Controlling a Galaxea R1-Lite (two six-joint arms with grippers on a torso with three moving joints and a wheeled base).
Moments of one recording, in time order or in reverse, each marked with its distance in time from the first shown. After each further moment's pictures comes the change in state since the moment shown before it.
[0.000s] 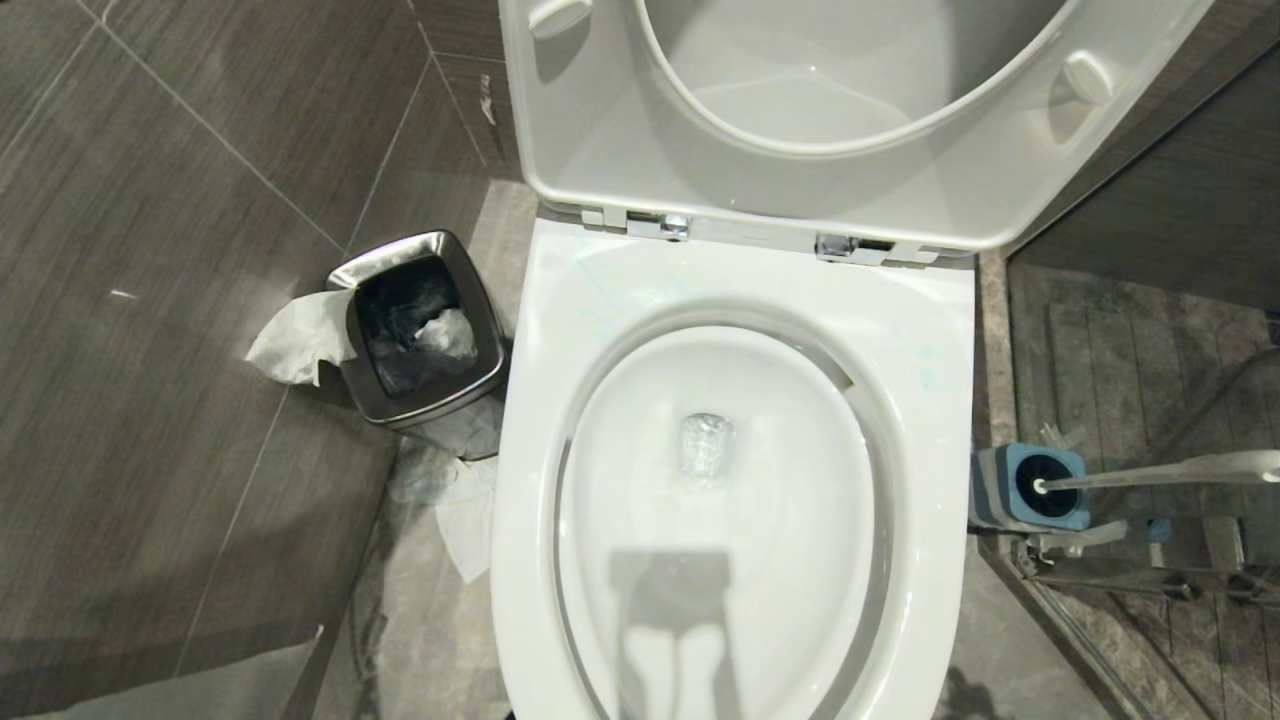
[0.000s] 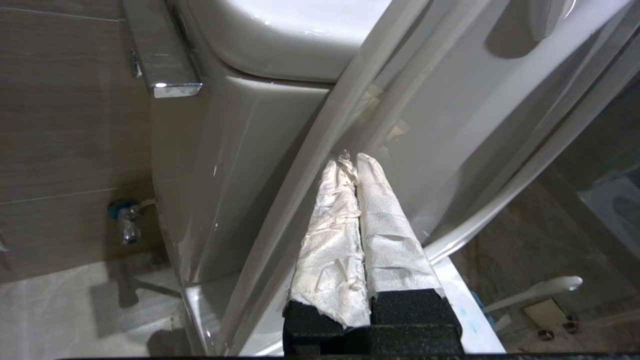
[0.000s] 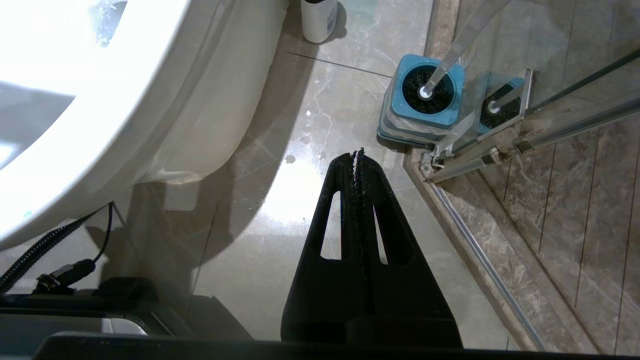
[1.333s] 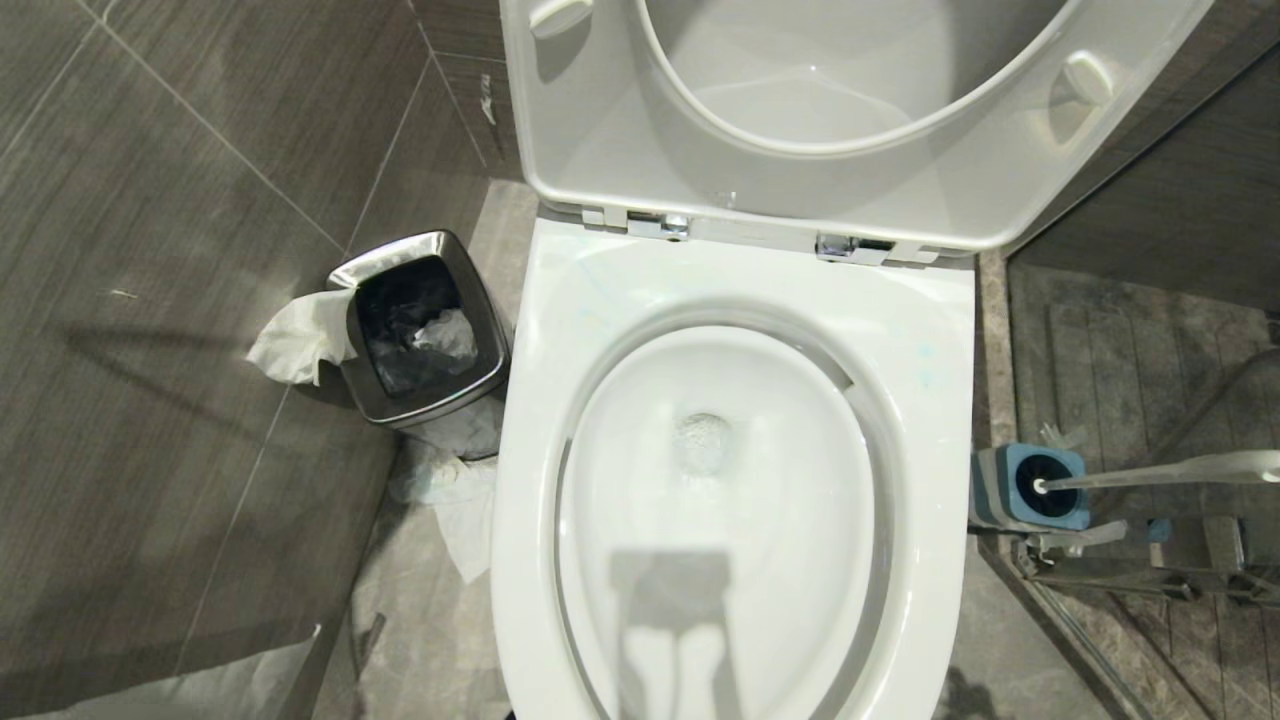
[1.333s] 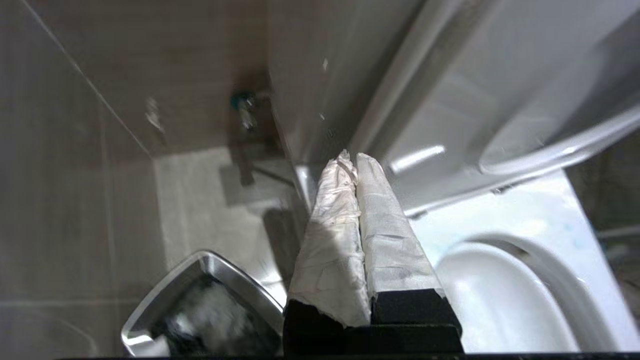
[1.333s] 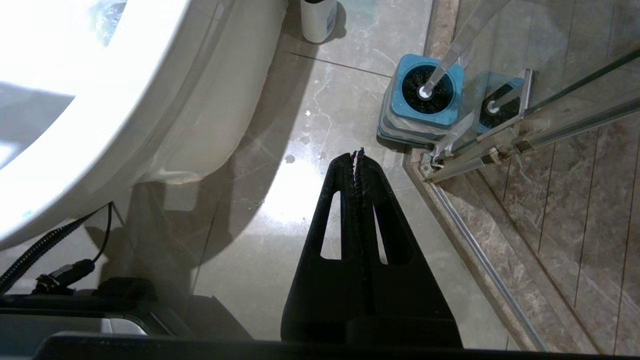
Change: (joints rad) left arm -0.008 -0.093 -0.063 0.374 0.316 0.176; right arm 0.000 0.000 0.000 0.000 0.000 0.000
